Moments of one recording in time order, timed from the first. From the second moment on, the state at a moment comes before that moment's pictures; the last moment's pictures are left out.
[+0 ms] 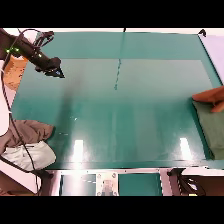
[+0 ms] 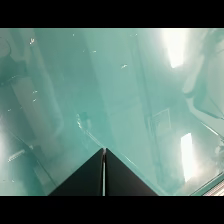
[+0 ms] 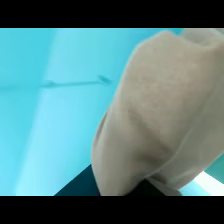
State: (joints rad) left arm 0.04 -1.78 2.00 1.08 -1.71 -1.35; right arm -0.97 -1.53 1.93 -0.96 1.49 1.94
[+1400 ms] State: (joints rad) left arm 0.04 -1.78 2.00 1.05 -1.70 -1.31; right arm -1.05 -1.38 1.36 -1.77 1.79 1.90
